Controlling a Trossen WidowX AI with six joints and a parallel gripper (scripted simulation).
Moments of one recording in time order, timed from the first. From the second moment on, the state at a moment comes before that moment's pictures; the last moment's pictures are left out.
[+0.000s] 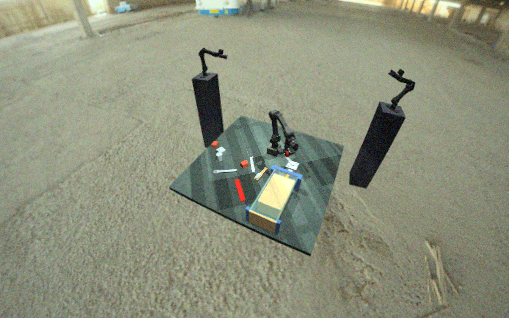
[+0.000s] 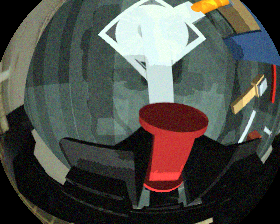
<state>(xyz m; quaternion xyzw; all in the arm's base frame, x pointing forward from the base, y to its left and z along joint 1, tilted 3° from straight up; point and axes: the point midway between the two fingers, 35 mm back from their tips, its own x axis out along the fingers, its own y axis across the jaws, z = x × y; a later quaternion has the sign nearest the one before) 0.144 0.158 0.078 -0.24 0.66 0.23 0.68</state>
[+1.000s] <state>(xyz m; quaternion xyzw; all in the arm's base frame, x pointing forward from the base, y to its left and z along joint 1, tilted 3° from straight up) 0.174 0.138 0.079 -0.24 0.66 0.23 0.67</state>
